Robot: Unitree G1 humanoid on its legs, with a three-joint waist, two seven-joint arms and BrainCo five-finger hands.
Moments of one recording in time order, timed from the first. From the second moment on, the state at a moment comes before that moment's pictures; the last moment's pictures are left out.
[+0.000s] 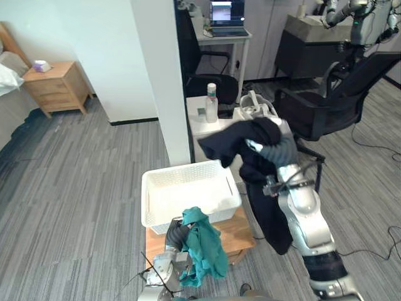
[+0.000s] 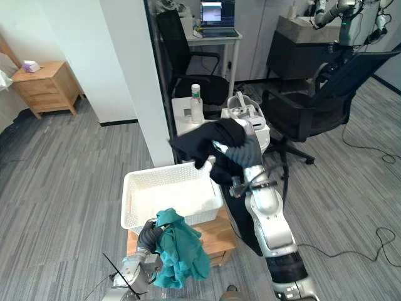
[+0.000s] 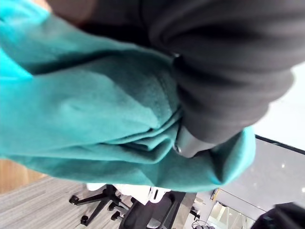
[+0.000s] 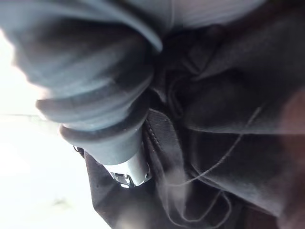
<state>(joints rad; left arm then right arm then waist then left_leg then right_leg) 0.29 0.02 -0.28 0.12 -0.39 -0.07 0.08 -0.40 -0.23 0.20 -0.15 0.14 -0.18 -0.04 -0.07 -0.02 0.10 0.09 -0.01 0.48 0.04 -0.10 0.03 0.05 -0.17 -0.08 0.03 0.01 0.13</state>
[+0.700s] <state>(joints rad) 0.36 0.02 -0.33 0.12 -0.44 -0.08 0.02 -0.90 -0.38 0.16 0.45 0.03 -0.11 -0.12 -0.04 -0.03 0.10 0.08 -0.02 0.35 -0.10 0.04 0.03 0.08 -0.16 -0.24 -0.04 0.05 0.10</state>
